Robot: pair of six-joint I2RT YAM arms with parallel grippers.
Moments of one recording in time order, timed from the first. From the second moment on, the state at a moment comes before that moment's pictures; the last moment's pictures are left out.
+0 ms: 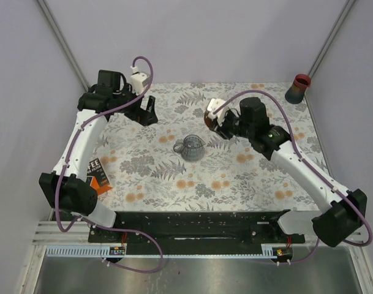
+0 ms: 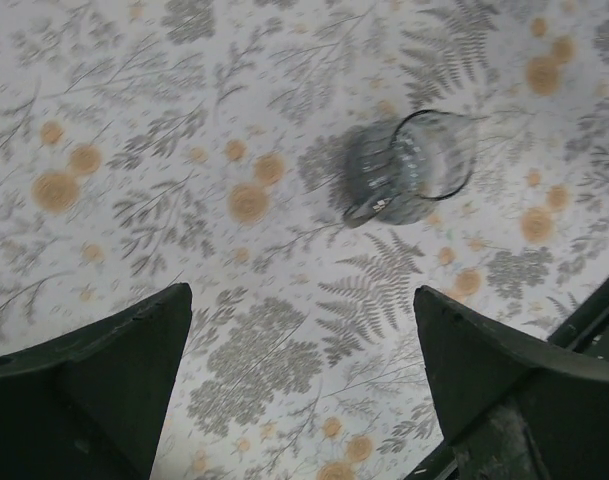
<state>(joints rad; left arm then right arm) -0.11 1.51 1.61 -0.90 0.49 0.28 0.50 1.33 1.20 -0.34 -0.28 -0.44</state>
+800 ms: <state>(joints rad) -0.45 1.65 1.66 -0.84 0.76 -0.03 0.69 1.38 1.25 -0.58 -0.56 -0.91</state>
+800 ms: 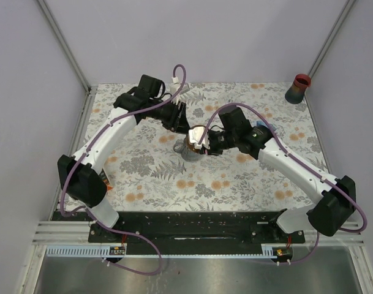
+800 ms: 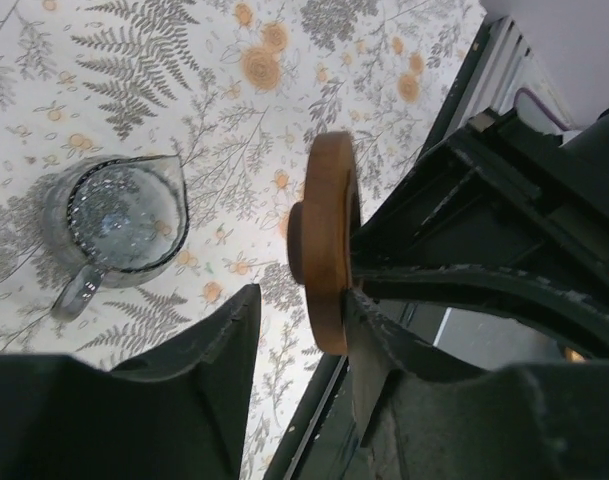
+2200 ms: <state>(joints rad) -0.30 1.86 1.51 -0.59 1.01 -0.30 0.58 1.71 1.40 -0.47 -0.24 0.10</state>
